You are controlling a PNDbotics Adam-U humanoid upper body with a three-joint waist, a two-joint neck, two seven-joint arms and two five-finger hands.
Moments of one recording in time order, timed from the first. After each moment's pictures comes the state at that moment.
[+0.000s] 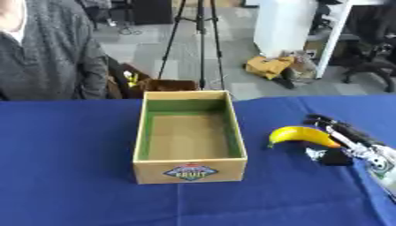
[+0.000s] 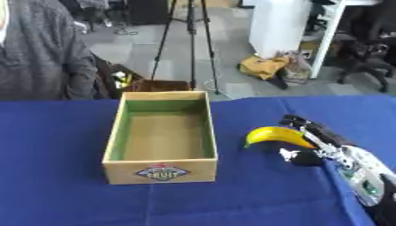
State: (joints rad) left arm -0.27 0.21 0.04 -1.74 0.25 -0.31 -0.51; right arm -0.48 -0.87 -0.02 -1.12 0.52 -0.25 0.11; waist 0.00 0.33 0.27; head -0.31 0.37
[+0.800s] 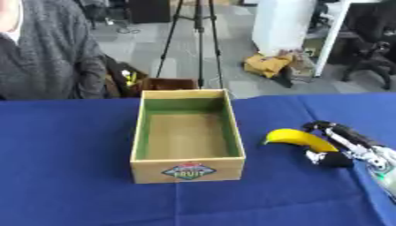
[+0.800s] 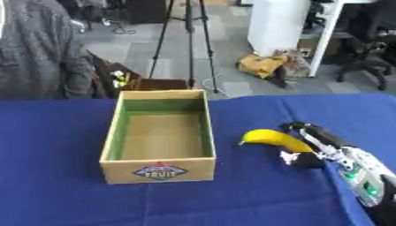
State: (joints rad) left arm -0.27 0.21 0.04 -1.74 0.25 -0.31 -0.51; right arm -0.48 -0.87 -0.02 -1.12 0.52 -0.26 0.13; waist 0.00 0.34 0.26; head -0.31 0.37
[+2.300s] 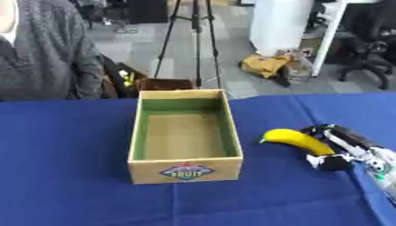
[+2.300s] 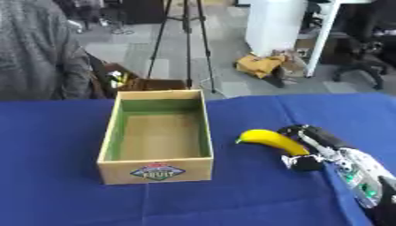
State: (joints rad) left arm -0.27 0.21 0.04 -1.74 0.25 -0.31 -0.51; right arm -0.48 -0.87 -0.02 -1.11 0.55 -0.27 0.13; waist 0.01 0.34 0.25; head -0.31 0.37
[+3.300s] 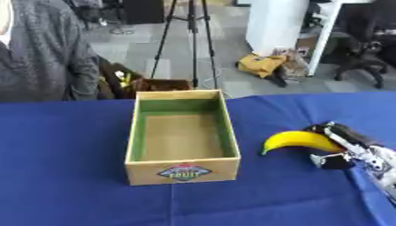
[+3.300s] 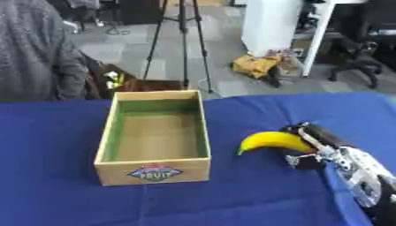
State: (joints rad) left arm -0.27 0.21 0.04 -1.74 0.25 -0.31 -0.51; right arm -0.48 -0.87 -0.02 -1.11 0.54 -0.24 0.10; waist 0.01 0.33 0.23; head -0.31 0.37
